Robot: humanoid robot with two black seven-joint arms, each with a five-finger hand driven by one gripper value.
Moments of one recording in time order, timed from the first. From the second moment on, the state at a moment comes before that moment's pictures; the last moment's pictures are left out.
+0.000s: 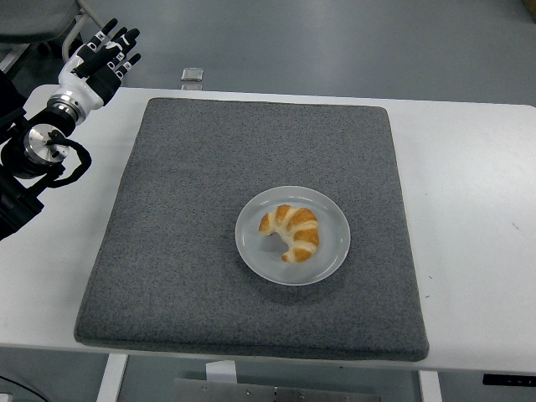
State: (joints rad) left arm -0.88 0.44 -0.64 -0.68 -0.25 -0.11 -0.23; right arm 0.06 0.00 -0.15 0.15 0.03 -0.02 -0.06
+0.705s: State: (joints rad) left arm -0.86 0.44 -0.64 -0.66 -0.24 -0.12 -0.23; right arm 0.06 0.00 -0.15 0.15 0.04 -0.02 -0.06
